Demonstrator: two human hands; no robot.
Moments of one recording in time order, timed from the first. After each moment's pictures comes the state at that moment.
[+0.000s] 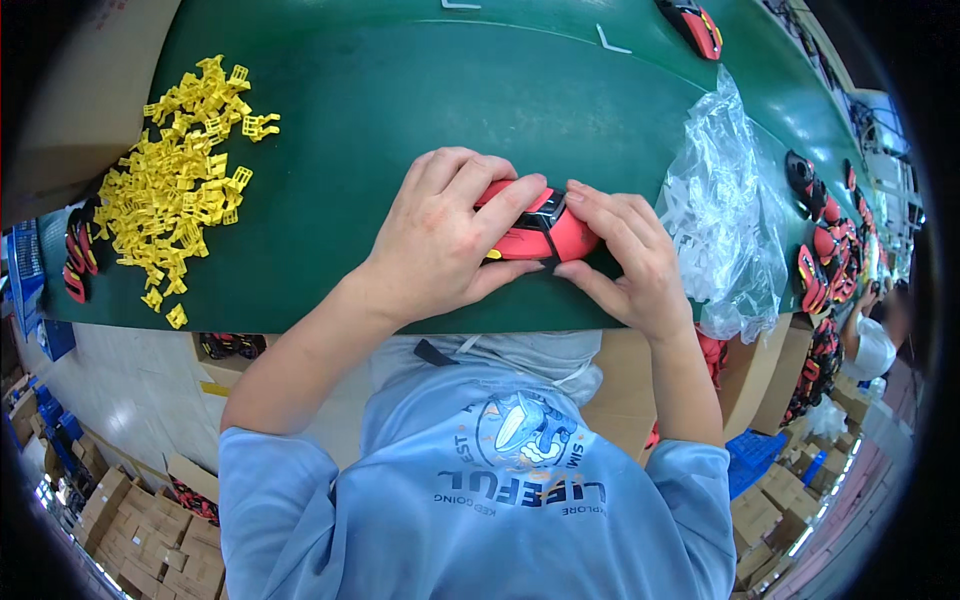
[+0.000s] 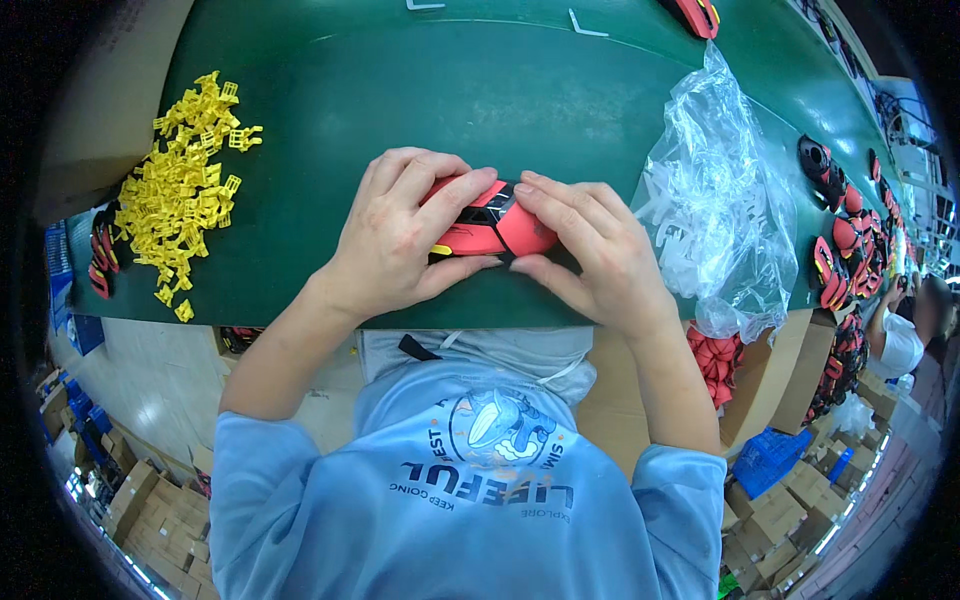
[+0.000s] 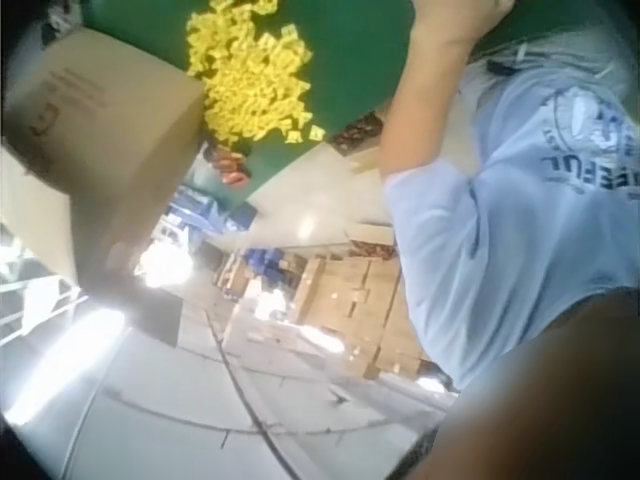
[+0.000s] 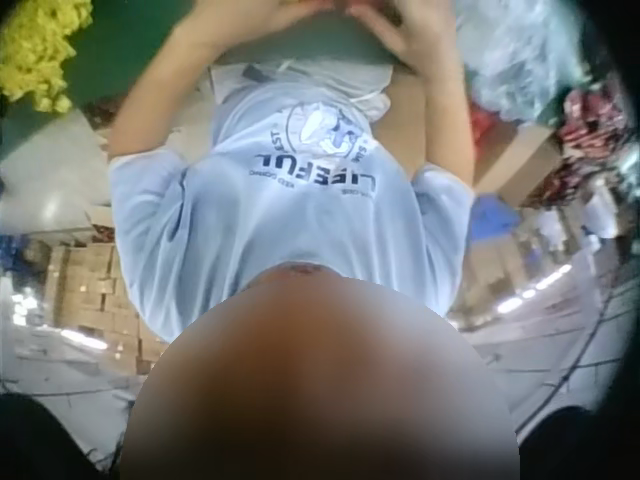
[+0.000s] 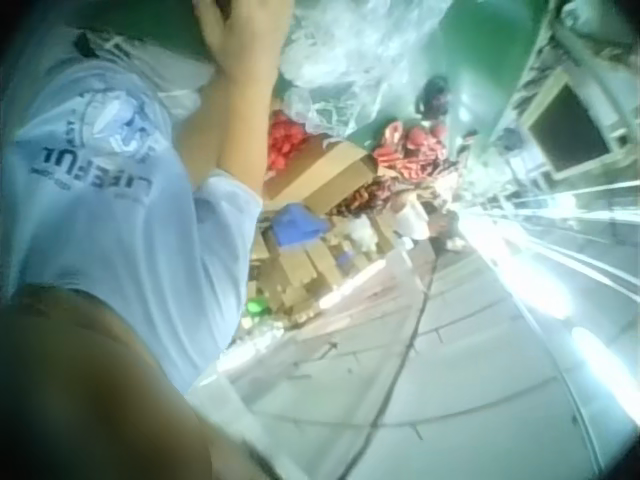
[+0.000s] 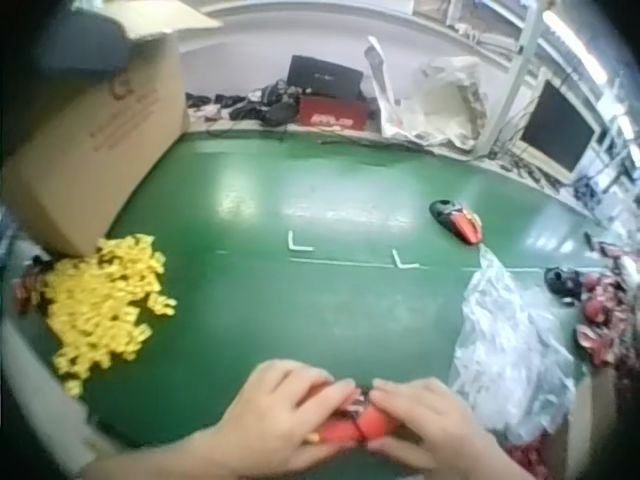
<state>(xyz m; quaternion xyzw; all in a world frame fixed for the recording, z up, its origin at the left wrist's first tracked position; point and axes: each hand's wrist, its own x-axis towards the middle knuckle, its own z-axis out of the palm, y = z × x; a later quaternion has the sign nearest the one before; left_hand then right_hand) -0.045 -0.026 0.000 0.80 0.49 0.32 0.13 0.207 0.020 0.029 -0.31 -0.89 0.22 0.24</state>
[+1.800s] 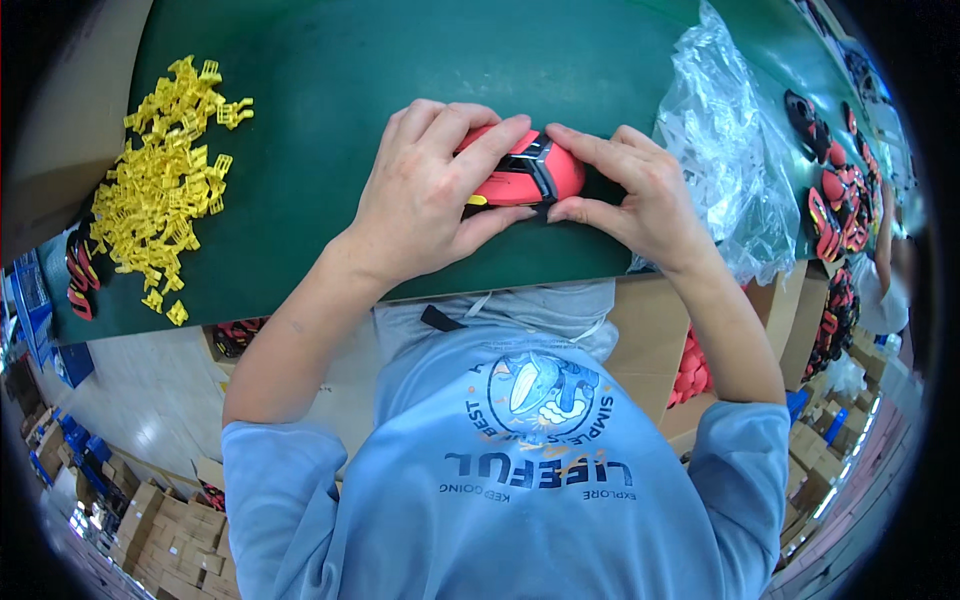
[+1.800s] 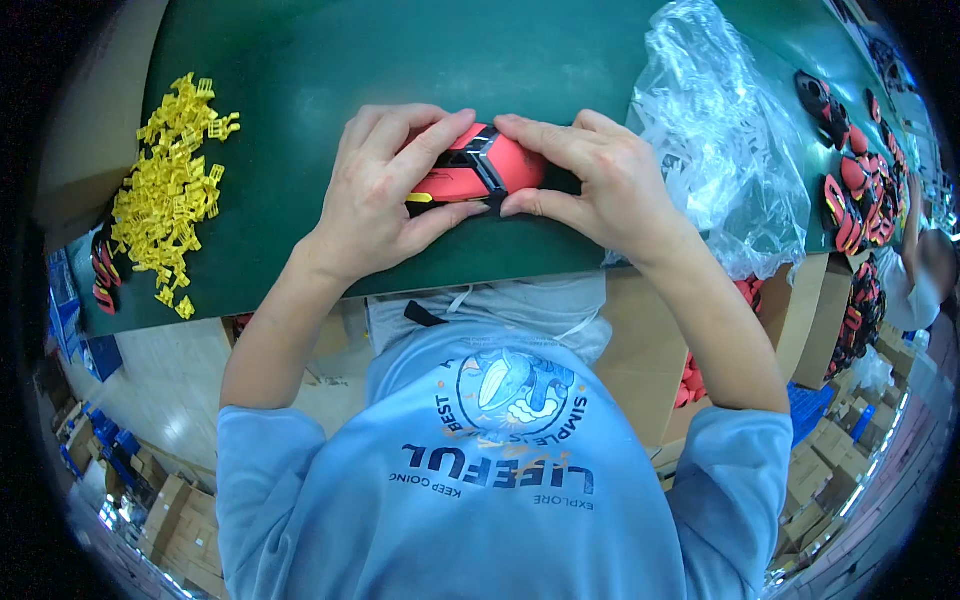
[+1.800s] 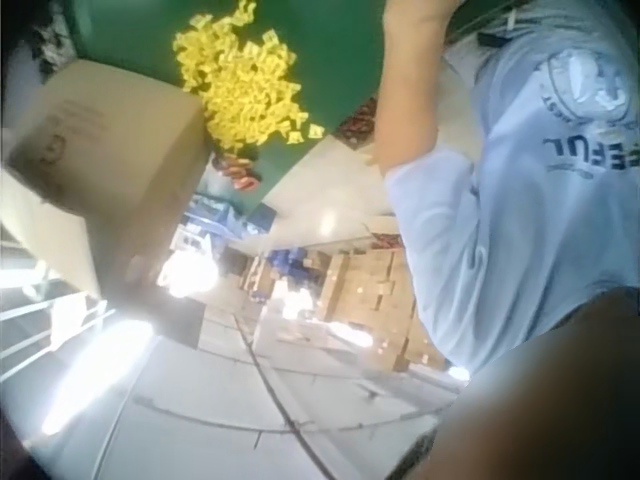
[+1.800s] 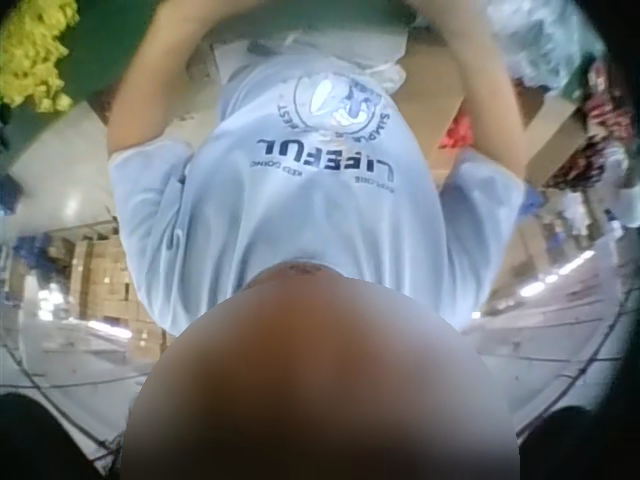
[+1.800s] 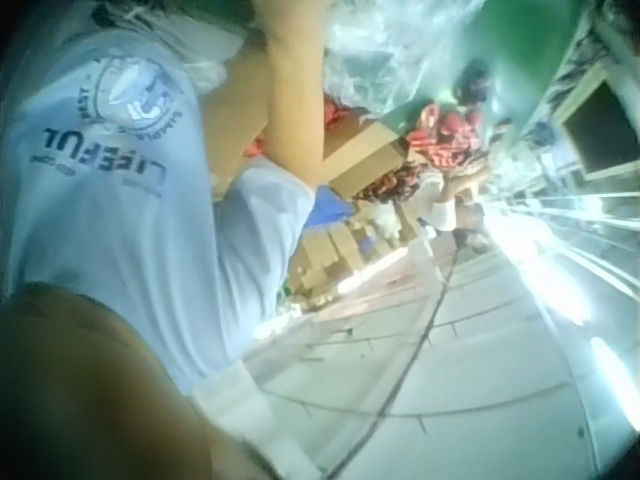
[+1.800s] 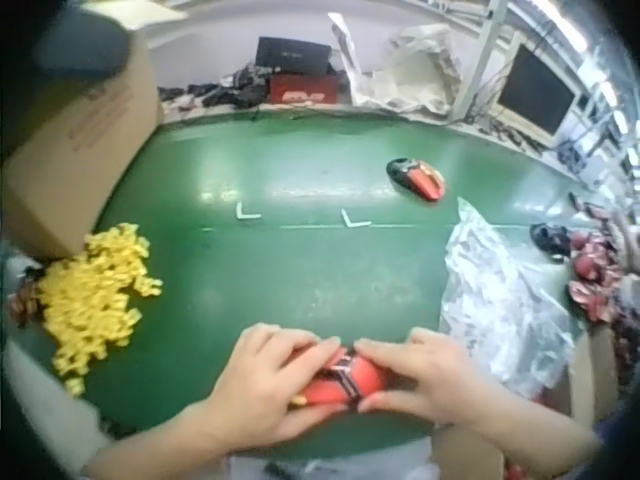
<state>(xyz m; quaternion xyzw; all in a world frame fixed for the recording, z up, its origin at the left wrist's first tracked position) -0.049 -0.023 -0.001 0.81 0.46 0.33 0.13 0.212 0.032 0.038 -0.35 -0.89 0.24 0.16</state>
